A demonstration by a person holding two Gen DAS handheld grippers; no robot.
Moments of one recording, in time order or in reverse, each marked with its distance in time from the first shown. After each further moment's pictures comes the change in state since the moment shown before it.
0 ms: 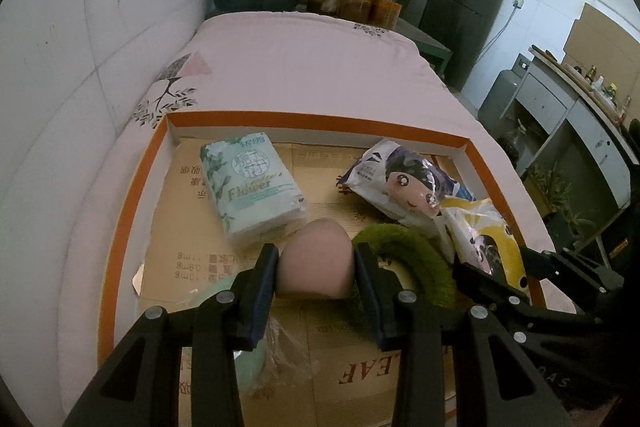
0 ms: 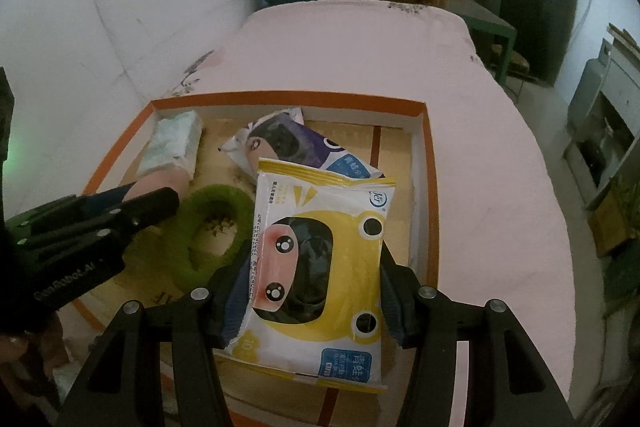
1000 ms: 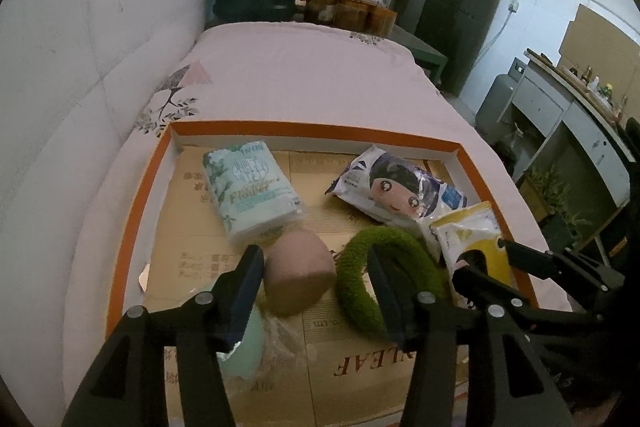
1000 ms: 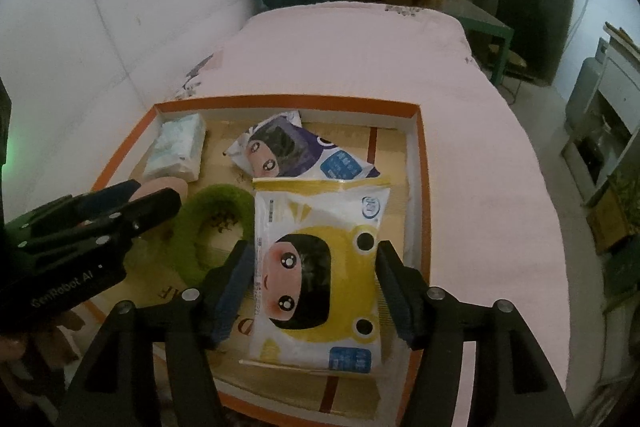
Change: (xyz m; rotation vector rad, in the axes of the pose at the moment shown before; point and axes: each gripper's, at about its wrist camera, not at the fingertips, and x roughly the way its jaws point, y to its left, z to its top) left arm -0.012 -0.002 -0.002 0.009 -0.034 -0.003; right arm -0.012 0.001 -0.002 0.008 -0.015 -0.006
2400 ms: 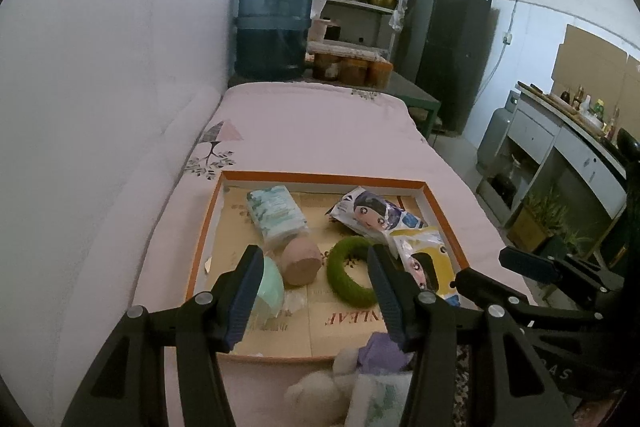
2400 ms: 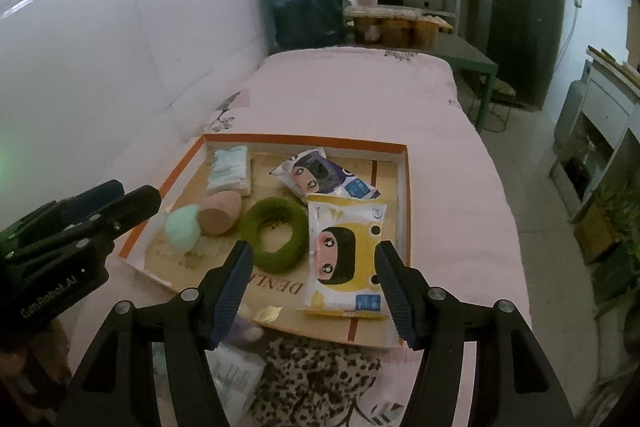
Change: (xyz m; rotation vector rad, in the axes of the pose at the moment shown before) left arm -0.115 -0.015 -0.020 0.011 -0.175 0.051; right arm -0.099 0.031 -0.018 -0.014 -0.114 -0.012
